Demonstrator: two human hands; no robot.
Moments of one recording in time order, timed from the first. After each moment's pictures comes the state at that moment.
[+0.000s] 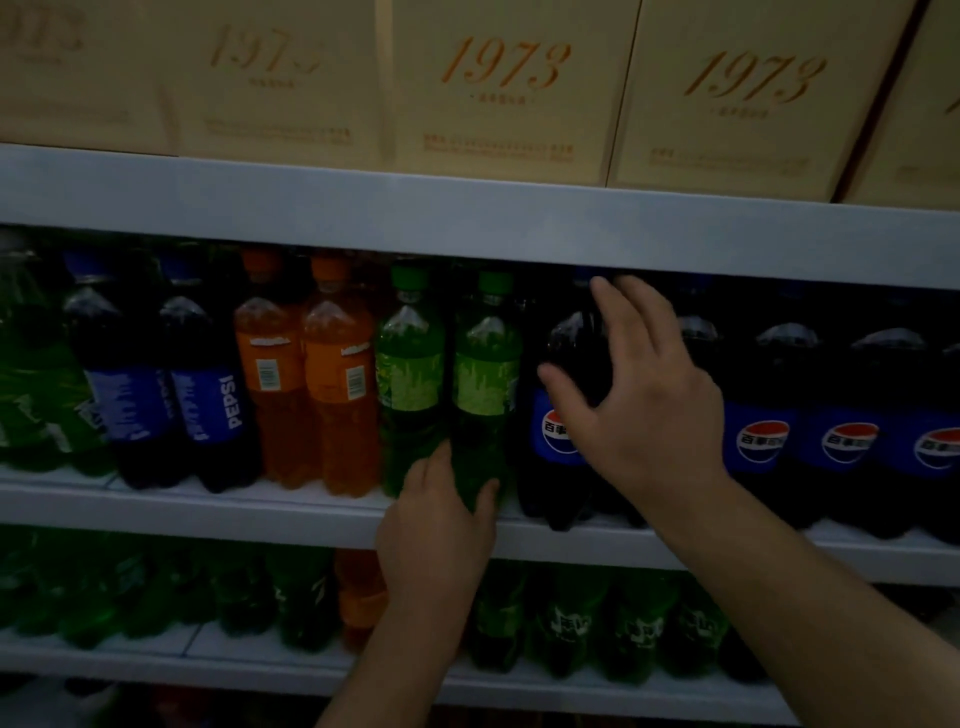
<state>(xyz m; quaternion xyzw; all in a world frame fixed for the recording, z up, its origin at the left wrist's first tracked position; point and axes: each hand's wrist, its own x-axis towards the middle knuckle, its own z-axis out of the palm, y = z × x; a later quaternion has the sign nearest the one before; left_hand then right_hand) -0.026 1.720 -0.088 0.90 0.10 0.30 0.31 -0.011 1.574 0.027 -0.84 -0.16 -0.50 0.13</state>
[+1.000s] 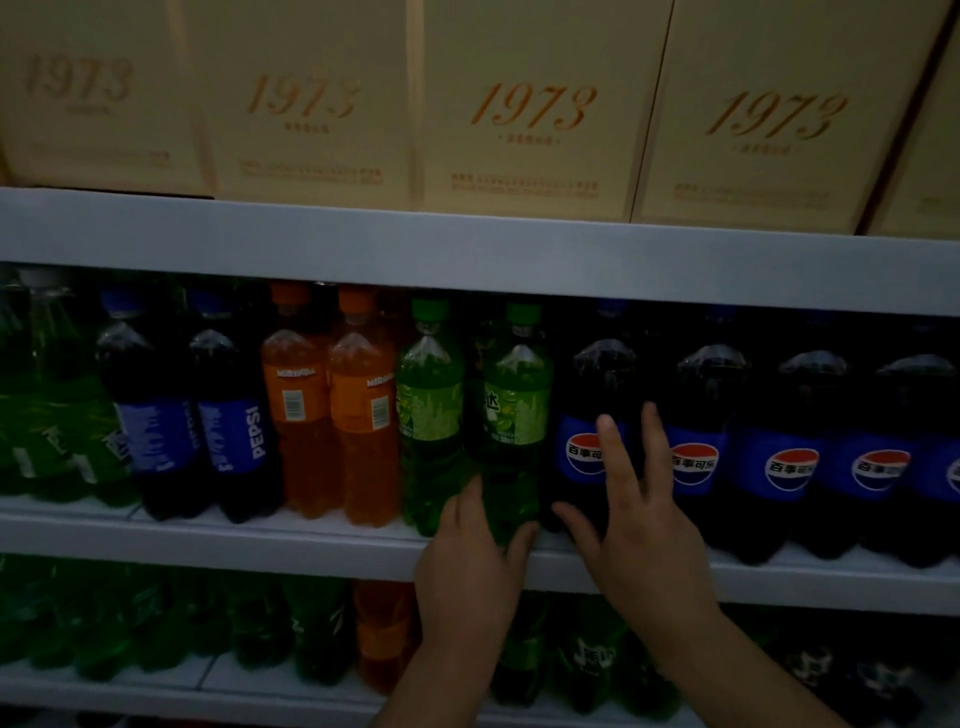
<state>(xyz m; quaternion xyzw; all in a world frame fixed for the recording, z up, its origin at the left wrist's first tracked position) -0.016 1.719 -0.109 0.89 0.05 0.29 0.35 -0.020 1.577 -0.053 -0.90 -0.13 -0.38 0.15</state>
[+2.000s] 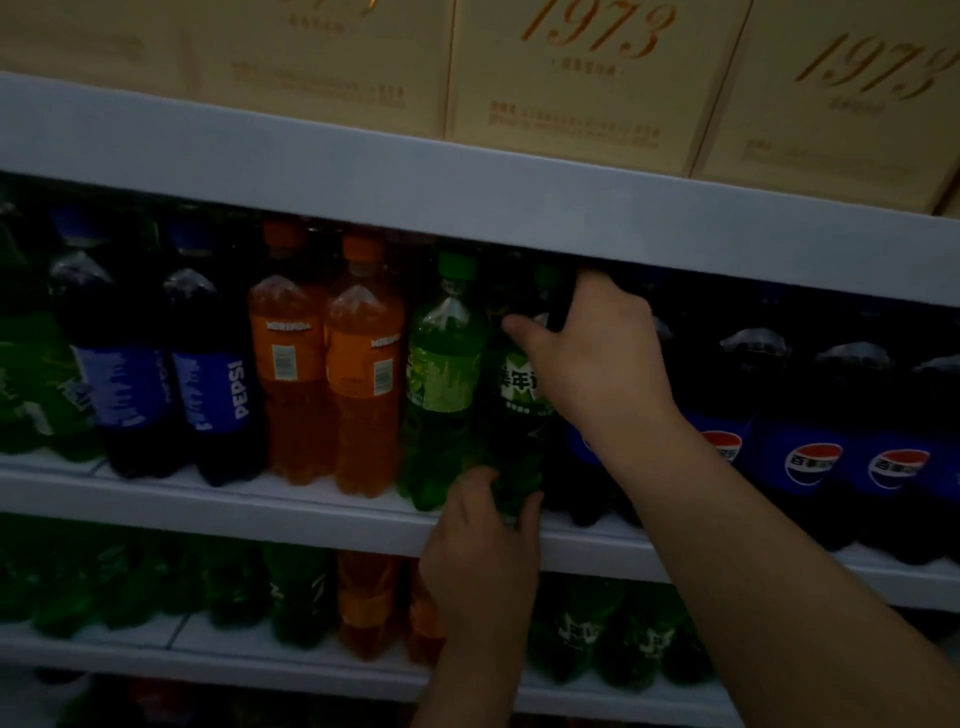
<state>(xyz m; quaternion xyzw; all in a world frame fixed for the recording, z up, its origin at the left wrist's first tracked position) -0.004 1.702 -0.127 0.82 0.08 0.44 0.34 0.029 1.646 0.058 -0.88 -0.13 -0.32 0.32</state>
